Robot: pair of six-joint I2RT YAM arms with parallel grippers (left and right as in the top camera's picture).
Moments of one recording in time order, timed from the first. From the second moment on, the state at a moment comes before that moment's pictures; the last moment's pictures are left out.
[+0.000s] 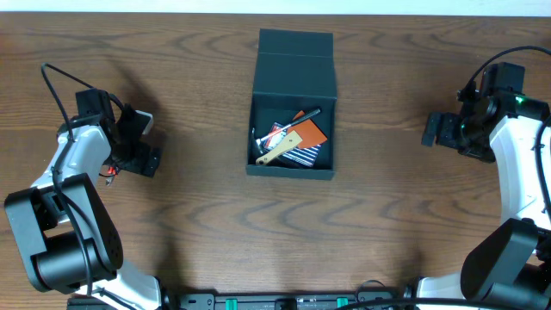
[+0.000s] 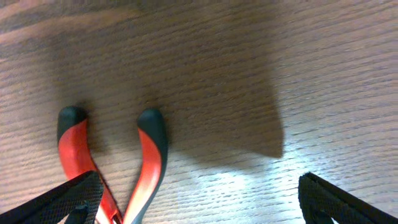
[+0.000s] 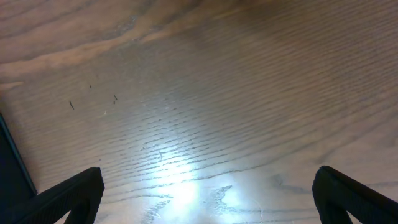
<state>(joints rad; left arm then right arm) 0.28 1.80 1.08 -0.66 0.08 0.58 -0.27 1.64 1.33 -1.03 -0.03 0.05</state>
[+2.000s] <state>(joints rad) 0.28 1.86 1.09 -0.68 0.10 0.61 -0.27 1.64 1.33 -1.05 -0.03 0.05</state>
